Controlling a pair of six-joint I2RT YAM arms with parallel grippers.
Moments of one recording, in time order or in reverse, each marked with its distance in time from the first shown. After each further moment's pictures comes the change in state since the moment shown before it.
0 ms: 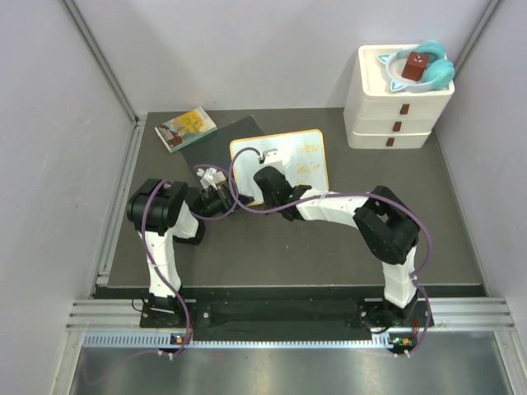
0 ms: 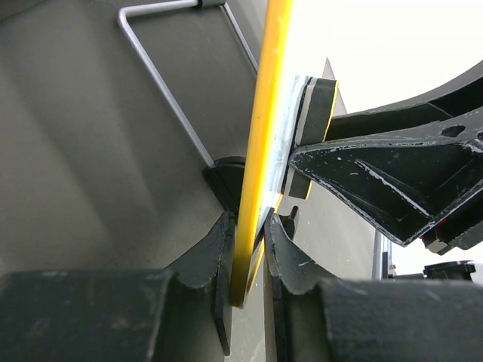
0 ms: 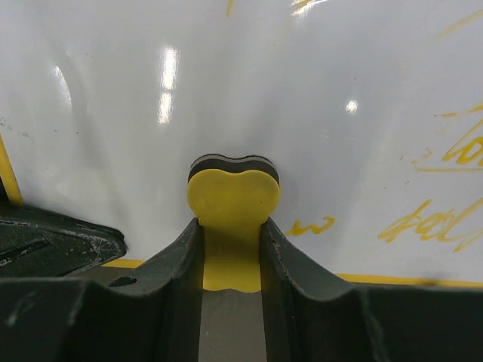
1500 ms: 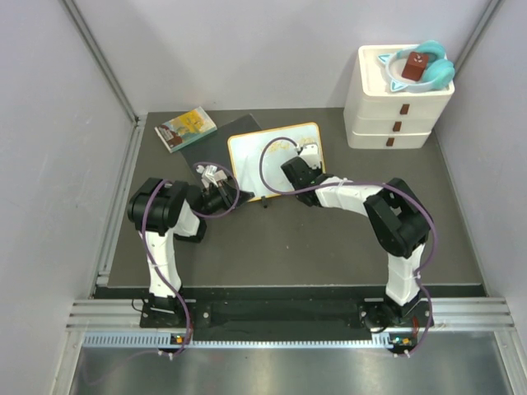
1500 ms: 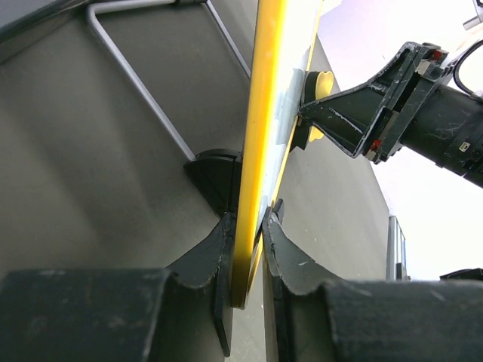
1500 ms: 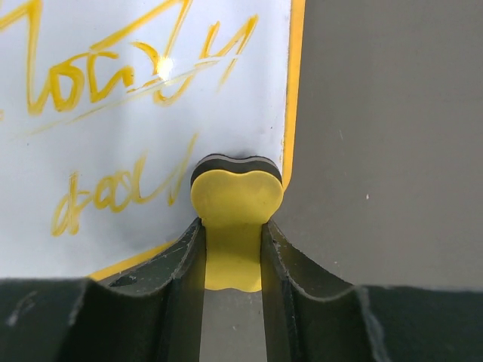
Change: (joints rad) left arm -0.010 0.002 0.029 0.008 -0.037 0.025; right arm -0.188 -0.027 -0.069 -0.158 0.218 0.016
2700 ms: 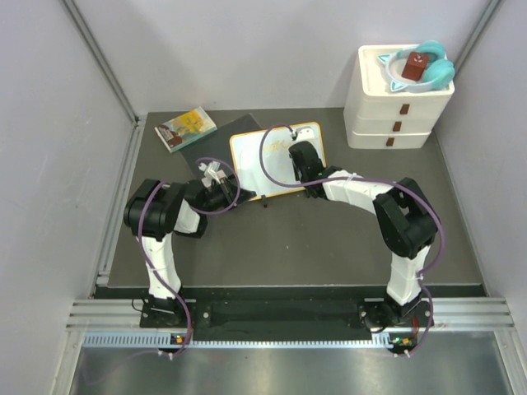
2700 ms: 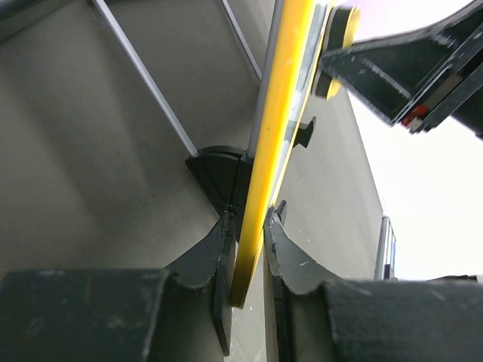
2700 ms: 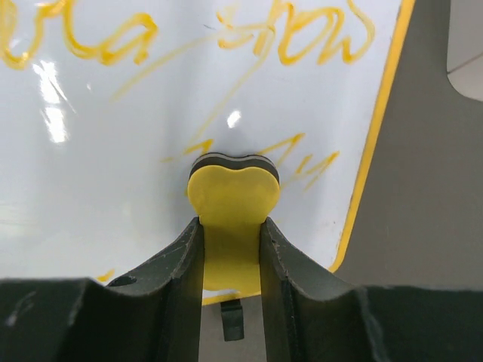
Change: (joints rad) left arm -0.015 -0.072 0.030 -0.203 -0.016 0.003; right arm -0.057 -0.042 0.031 0.170 -0.236 -0.192
